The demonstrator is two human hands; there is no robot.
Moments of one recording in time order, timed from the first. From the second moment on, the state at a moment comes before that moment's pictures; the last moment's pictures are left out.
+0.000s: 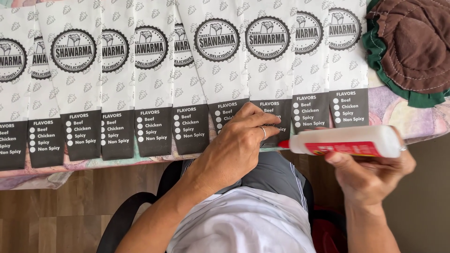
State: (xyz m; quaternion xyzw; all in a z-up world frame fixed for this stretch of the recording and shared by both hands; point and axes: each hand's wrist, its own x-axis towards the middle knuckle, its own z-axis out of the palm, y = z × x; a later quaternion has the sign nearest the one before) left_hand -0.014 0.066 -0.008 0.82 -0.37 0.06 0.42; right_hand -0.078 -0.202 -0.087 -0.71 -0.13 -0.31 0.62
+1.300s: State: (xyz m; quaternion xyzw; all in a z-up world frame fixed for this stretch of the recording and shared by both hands) left_hand -0.035 0.136 0.004 0.87 -0.31 0.02 0.39; right_hand -0.061 -0.140 -0.080 -0.75 -0.15 -0.23 0.60
